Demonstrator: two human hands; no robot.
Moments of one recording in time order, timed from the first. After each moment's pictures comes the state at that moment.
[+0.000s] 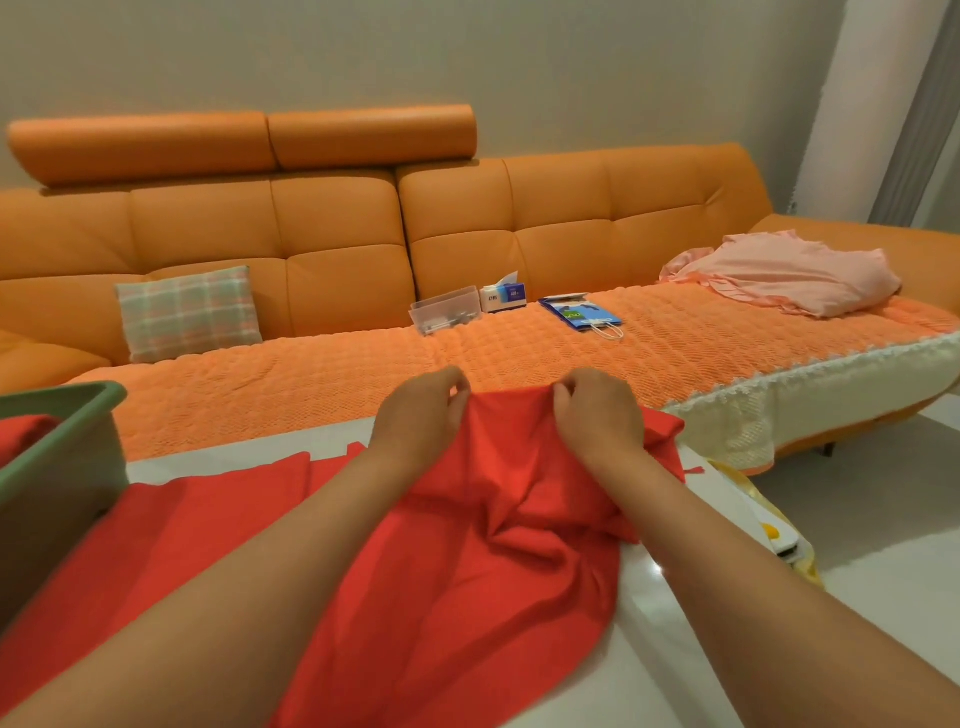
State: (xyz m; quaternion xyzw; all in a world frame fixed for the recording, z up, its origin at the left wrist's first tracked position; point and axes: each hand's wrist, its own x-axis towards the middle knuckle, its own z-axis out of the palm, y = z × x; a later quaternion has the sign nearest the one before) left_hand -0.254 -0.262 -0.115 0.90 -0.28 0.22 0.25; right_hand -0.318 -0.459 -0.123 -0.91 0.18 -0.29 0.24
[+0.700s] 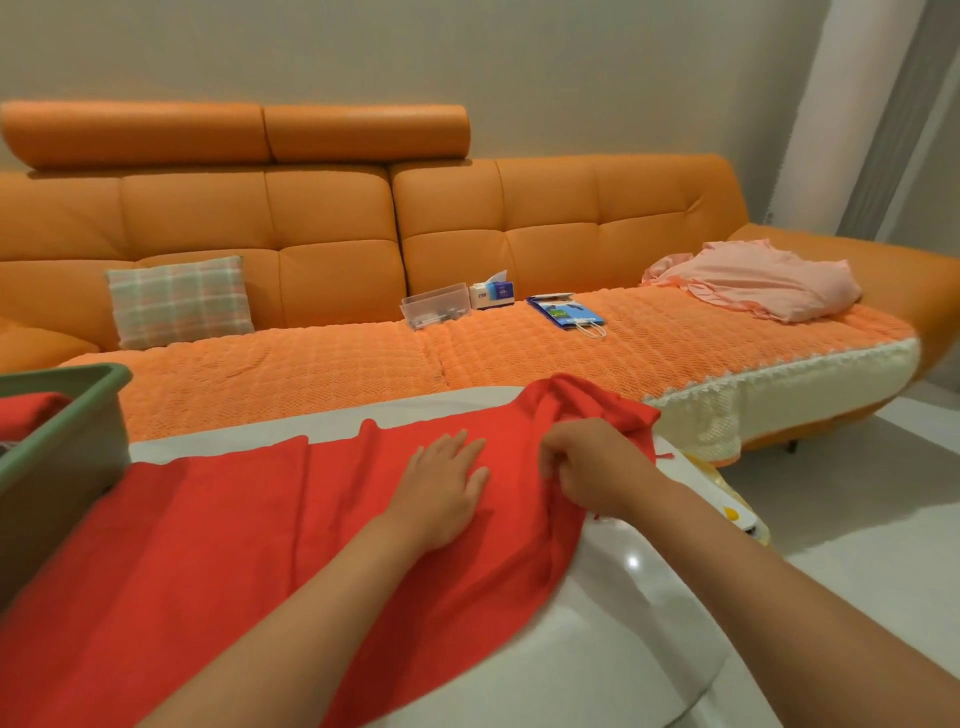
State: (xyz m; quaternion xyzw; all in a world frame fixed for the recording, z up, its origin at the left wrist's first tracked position) left_hand -0.315 -0.258 -0.177 0.94 -0.30 0.04 0.14; right_hand -0.392 -0.462 -0.130 -0.97 -0.09 -0.14 0.18
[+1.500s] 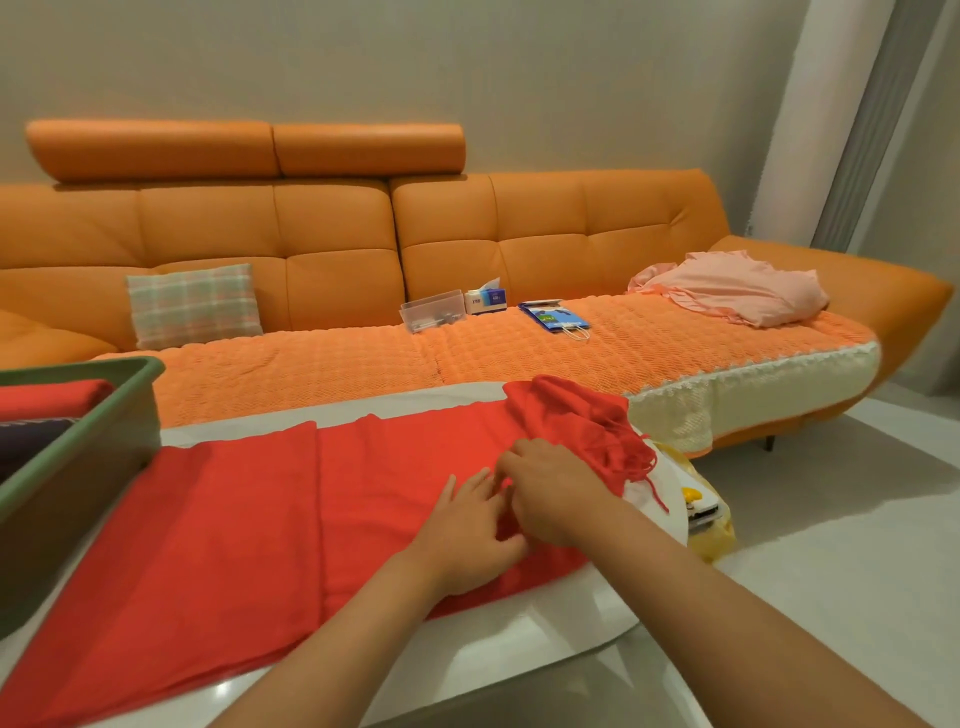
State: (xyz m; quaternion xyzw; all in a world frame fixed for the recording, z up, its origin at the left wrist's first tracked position) left_hand -0.416 -0.262 -0.179 0.90 -0.39 -0.01 0.16; right_hand -0.449 -0.411 -0.137 -0.99 -0.07 -0.08 0.01
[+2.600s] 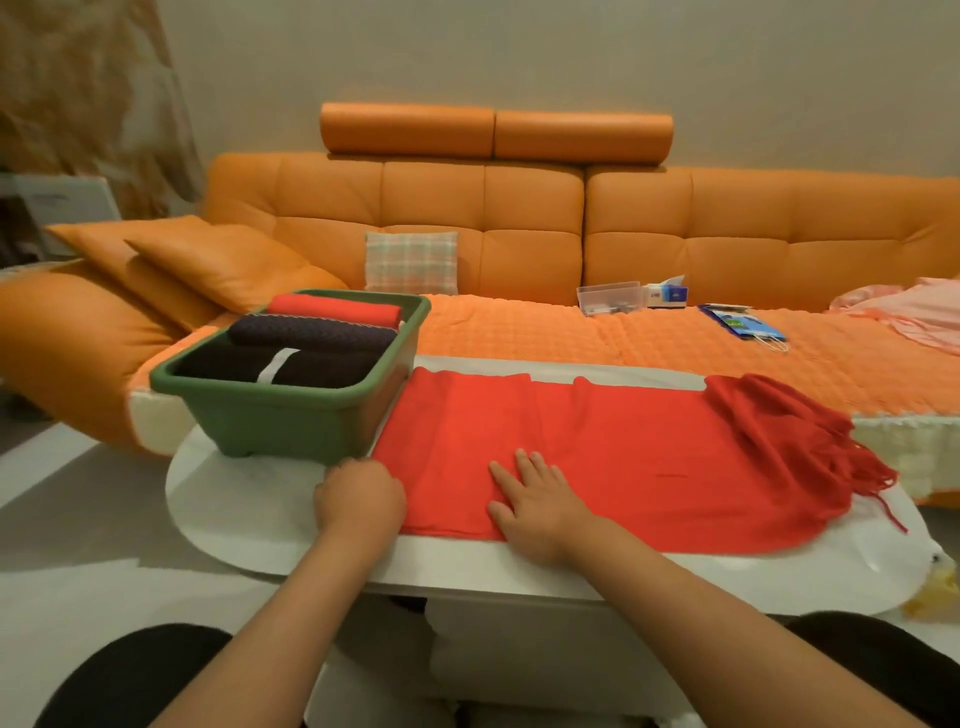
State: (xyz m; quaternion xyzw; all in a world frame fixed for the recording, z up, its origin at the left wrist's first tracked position) left_hand -0.468 0.065 -0.168 0.98 0.16 0.08 0.04; right_hand -0.459 -0.152 -0.182 -0.98 -0.16 0.08 0.07
